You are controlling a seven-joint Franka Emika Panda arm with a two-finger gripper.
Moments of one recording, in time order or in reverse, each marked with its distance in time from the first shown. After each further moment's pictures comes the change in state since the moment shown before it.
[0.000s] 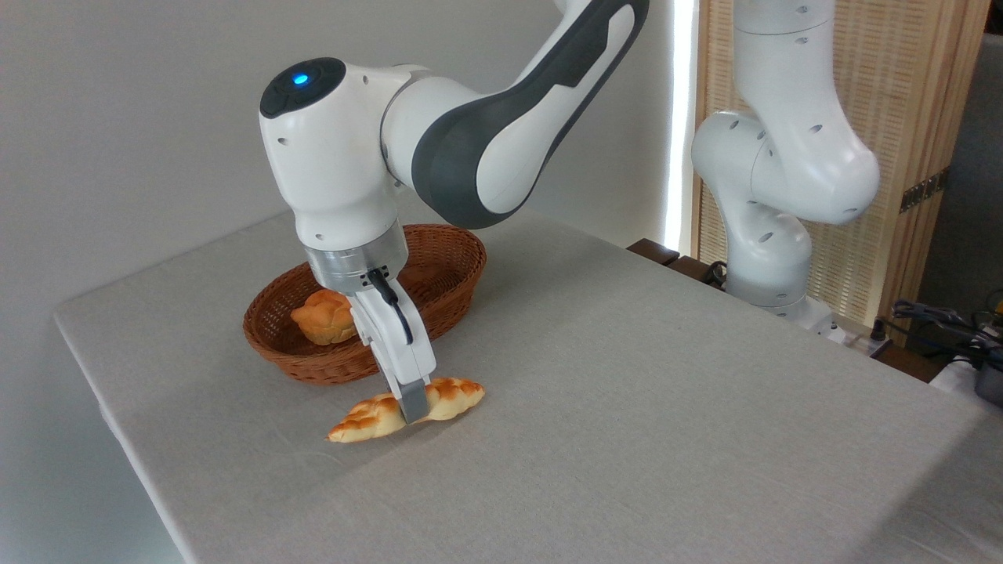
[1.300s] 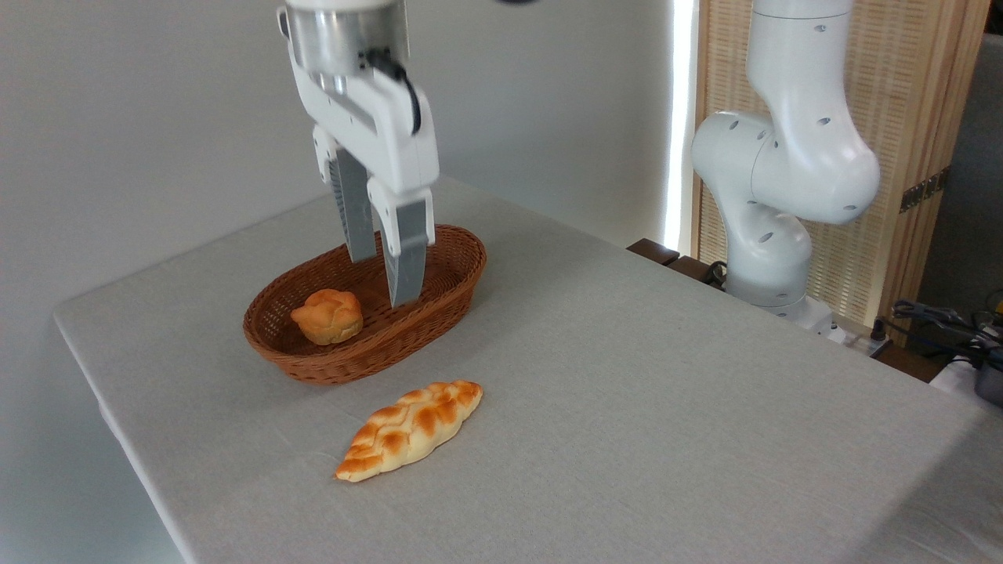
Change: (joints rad) arm 0.009 -0.174 0.021 0.225 0.002 -0.251 -0.088
